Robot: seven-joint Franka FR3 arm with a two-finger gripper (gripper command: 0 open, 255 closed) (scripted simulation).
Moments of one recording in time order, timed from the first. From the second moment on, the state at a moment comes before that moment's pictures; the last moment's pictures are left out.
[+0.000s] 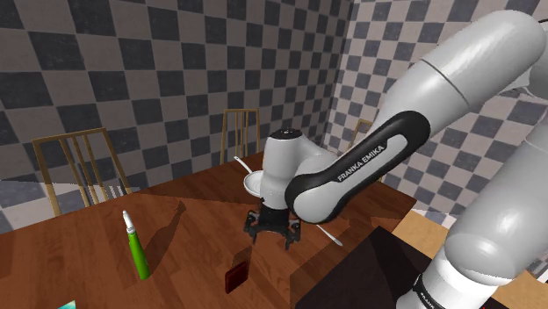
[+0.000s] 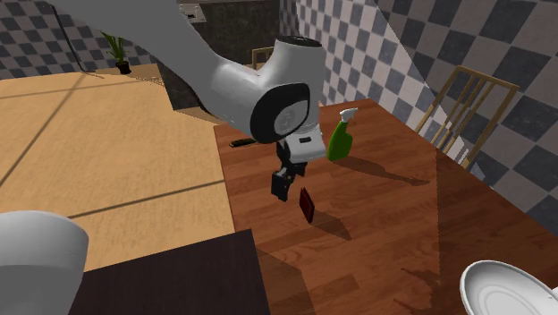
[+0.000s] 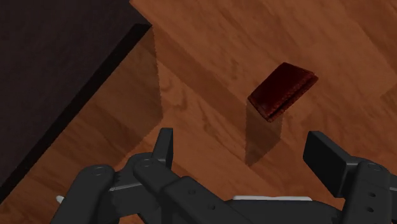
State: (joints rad) arm -0.08 -0.08 0.70 -2.56 0.10 2.52 1.37
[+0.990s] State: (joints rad) arm 0.20 0.55 0.45 -2.15 -0.46 2.65 2.15
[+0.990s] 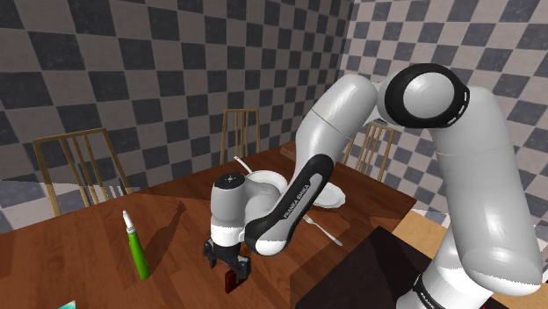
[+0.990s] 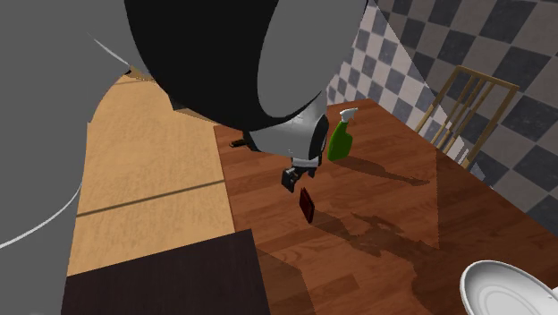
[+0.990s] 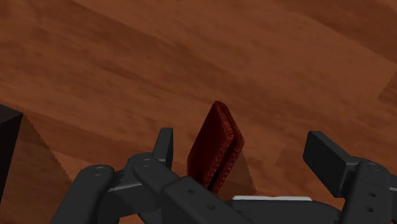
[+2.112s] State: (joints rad) arm 0.24 0.63 0.40 -2.12 -0.51 2.70 2.18
